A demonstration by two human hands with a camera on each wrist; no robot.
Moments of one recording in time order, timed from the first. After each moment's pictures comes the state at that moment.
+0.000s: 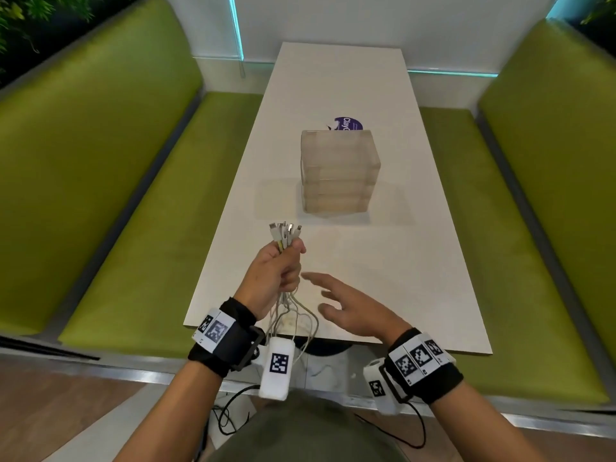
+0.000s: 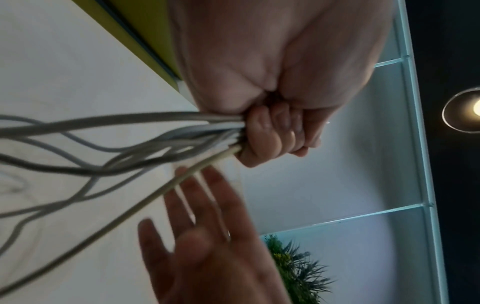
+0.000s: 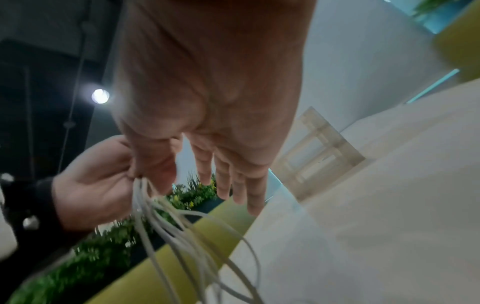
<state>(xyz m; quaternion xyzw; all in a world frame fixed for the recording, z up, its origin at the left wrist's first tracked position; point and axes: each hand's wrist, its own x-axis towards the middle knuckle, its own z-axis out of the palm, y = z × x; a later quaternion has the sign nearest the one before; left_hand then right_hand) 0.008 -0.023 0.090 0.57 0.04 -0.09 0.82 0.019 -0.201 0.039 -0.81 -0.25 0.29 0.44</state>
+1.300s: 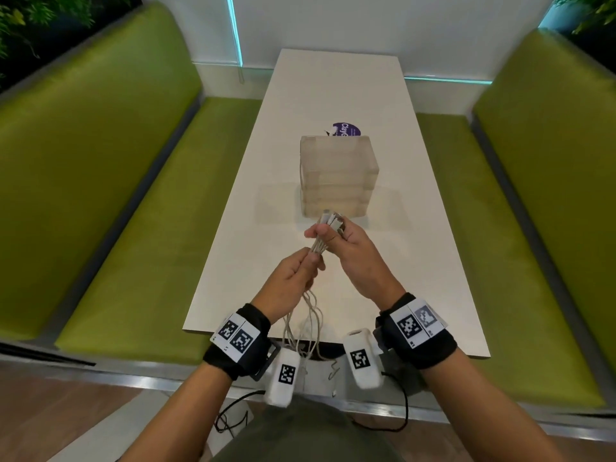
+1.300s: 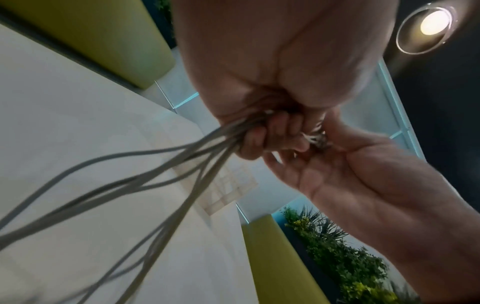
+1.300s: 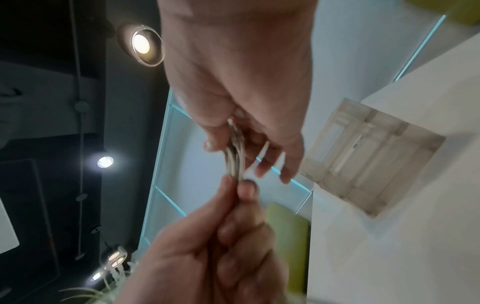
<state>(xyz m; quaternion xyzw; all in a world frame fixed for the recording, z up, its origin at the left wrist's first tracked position) 0.010 -0.036 0.078 0.75 -0.06 -0.06 0.66 0.048 -0.173 0.120 -0.69 -0.11 0.13 0.71</state>
